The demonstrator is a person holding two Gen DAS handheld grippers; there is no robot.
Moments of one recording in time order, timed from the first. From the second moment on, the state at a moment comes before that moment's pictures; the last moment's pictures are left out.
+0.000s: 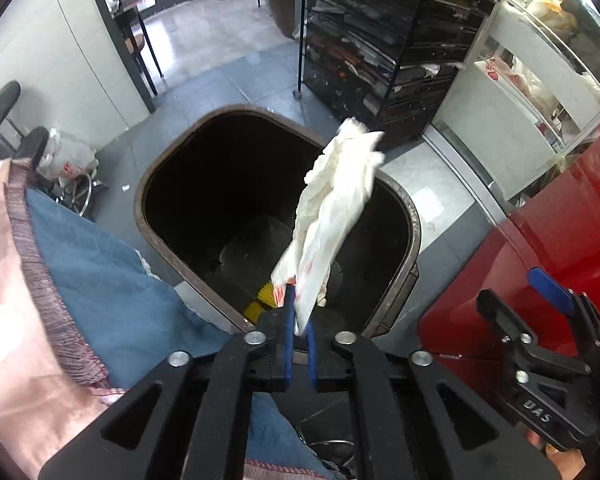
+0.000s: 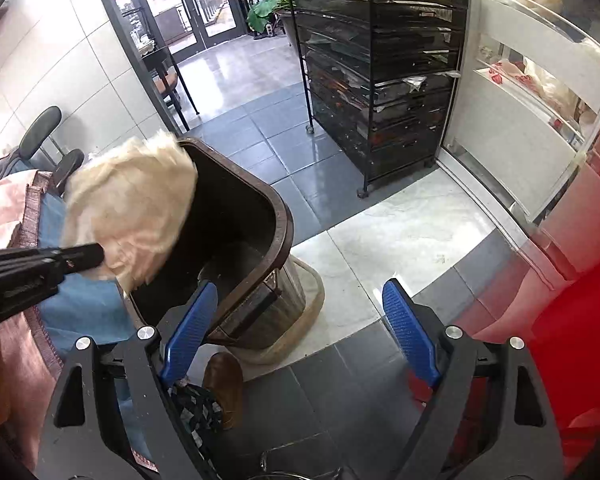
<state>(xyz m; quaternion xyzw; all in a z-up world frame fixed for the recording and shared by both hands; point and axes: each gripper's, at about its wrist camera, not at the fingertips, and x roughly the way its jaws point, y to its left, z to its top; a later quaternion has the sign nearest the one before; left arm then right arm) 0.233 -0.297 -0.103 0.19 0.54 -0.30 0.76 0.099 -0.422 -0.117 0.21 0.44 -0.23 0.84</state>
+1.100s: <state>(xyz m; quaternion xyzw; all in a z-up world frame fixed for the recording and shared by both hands) 0.141 -0.143 0.033 0.11 0.32 -0.22 0.92 0.119 -0.308 -0.001 0.15 0.34 -0.07 0.93</state>
